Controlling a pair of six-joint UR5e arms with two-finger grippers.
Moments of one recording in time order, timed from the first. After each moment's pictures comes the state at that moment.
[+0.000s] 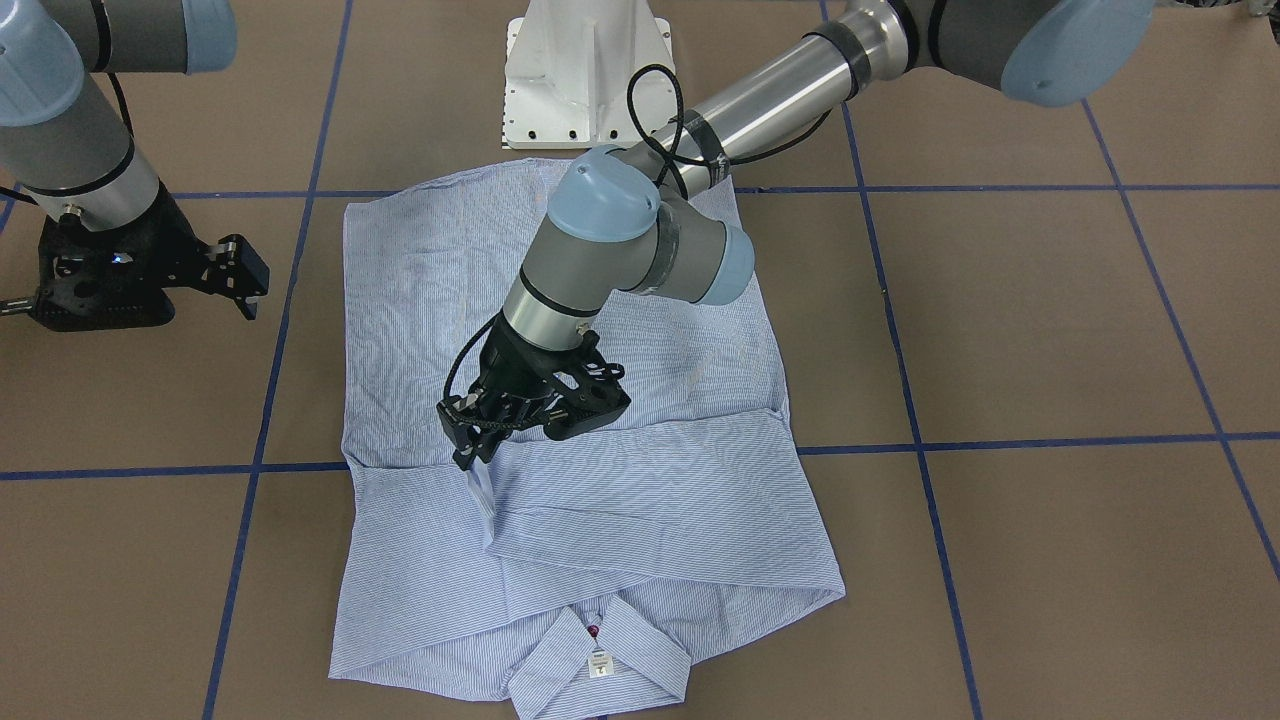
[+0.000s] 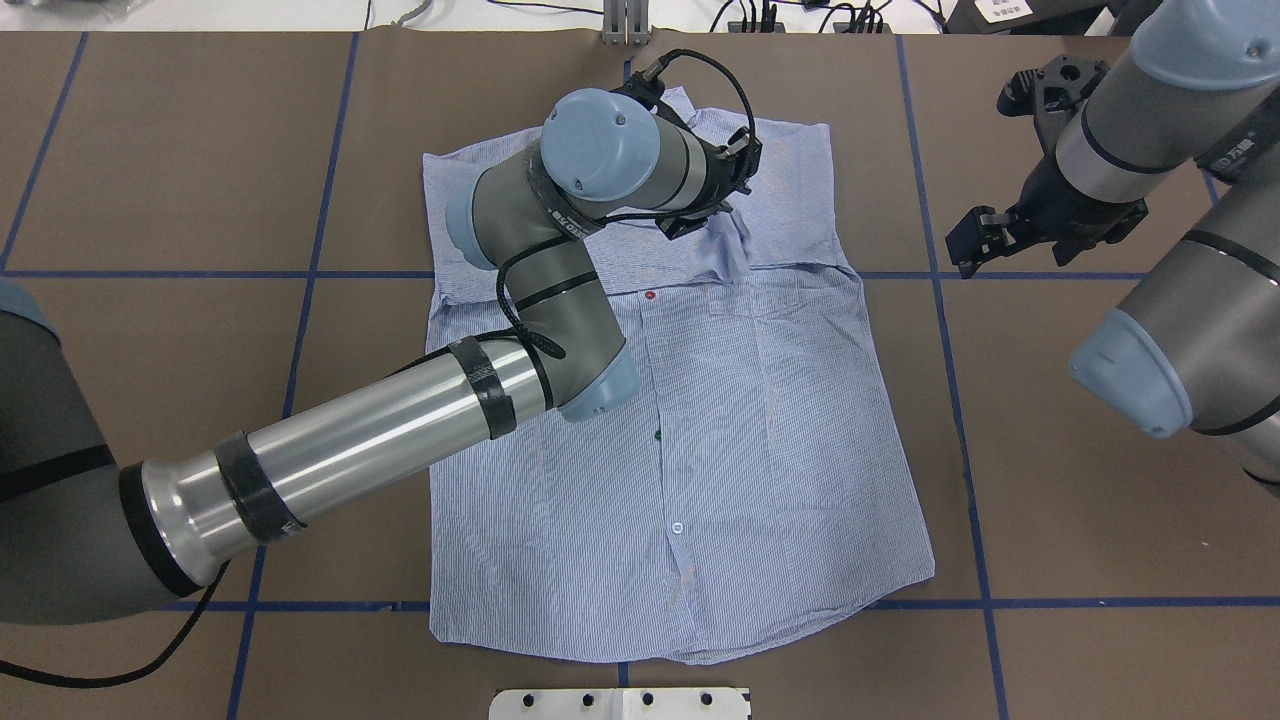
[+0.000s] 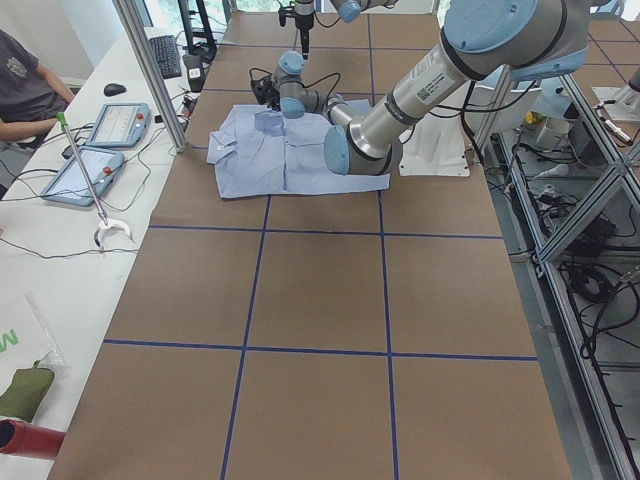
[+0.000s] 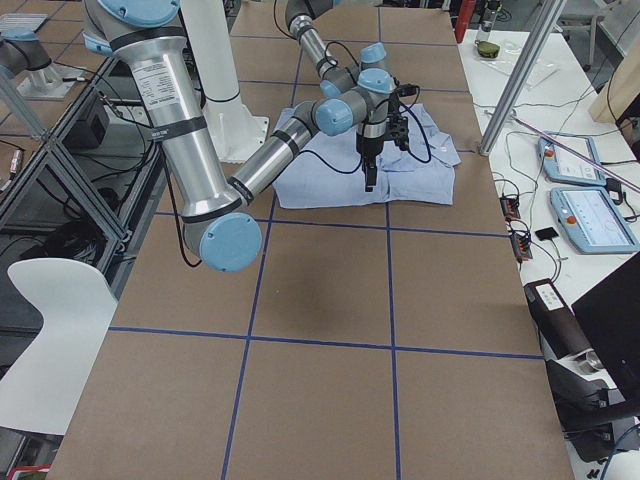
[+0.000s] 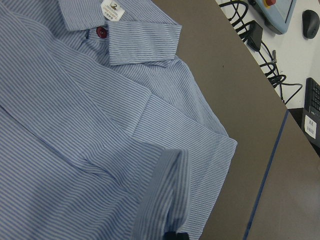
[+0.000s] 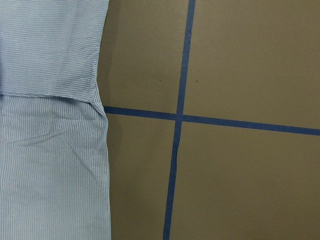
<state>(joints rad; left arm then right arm) -0.60 -2.69 -0.95 -2.42 -1.73 -1.92 0.94 -1.22 1.98 -1.84 2.07 0.68</state>
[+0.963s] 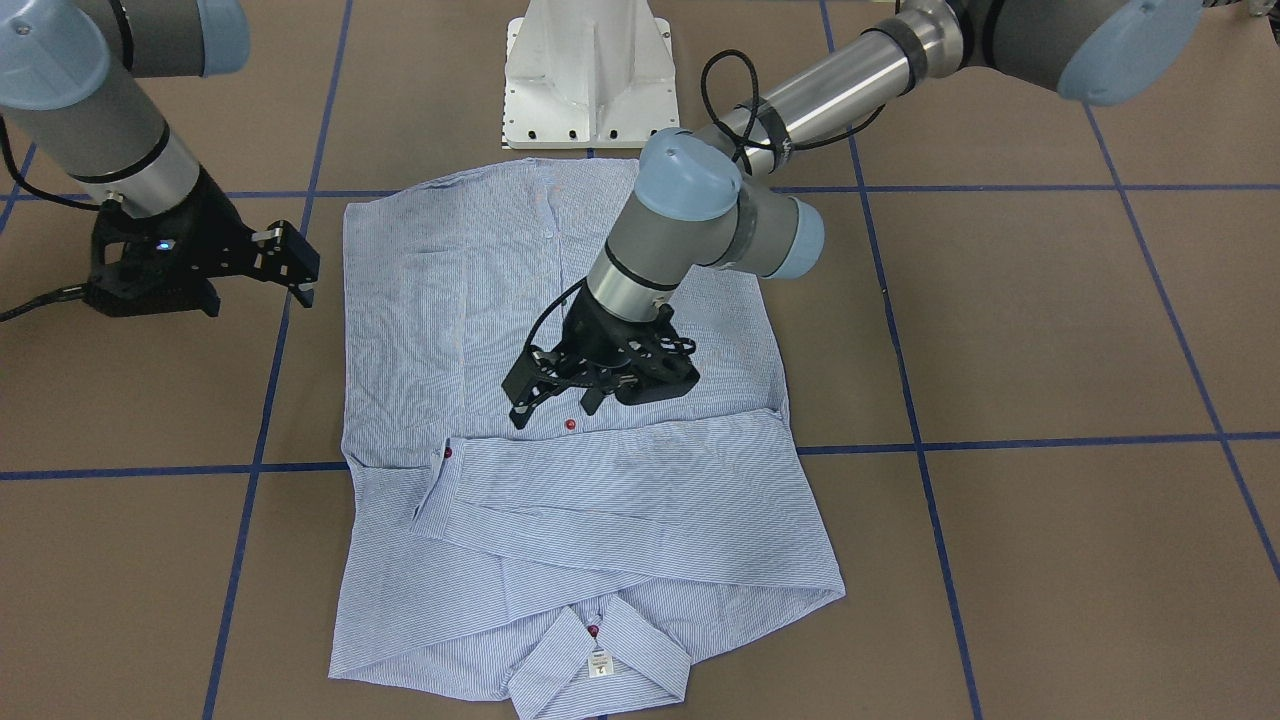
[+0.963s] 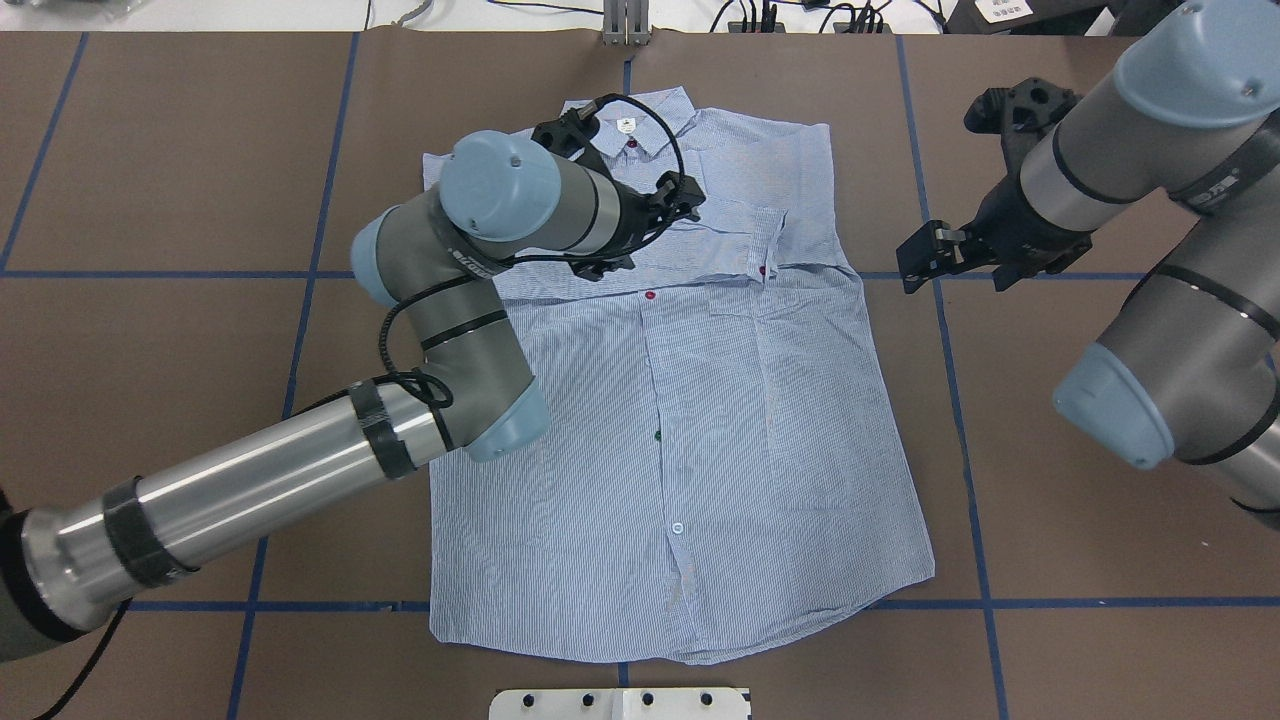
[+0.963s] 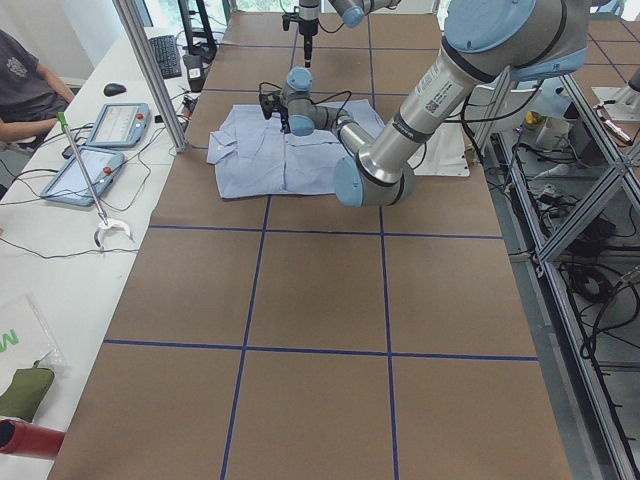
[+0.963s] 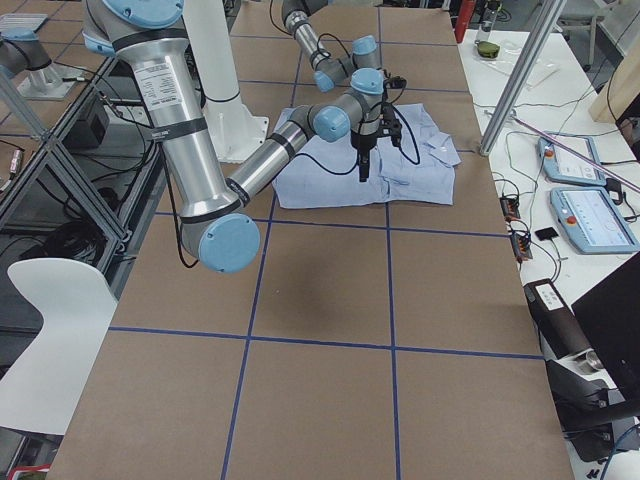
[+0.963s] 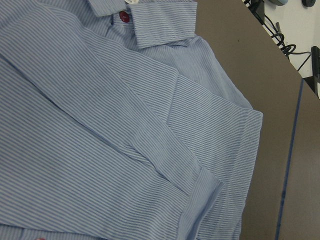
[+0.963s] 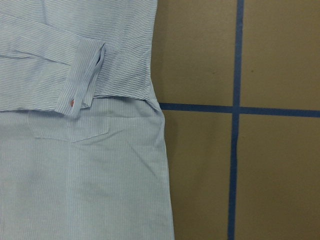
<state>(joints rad) -0.62 -2.42 -1.29 -2.29 -1.79 -1.74 0.86 -1.24 1.97 -1.61 2.12 0.91</state>
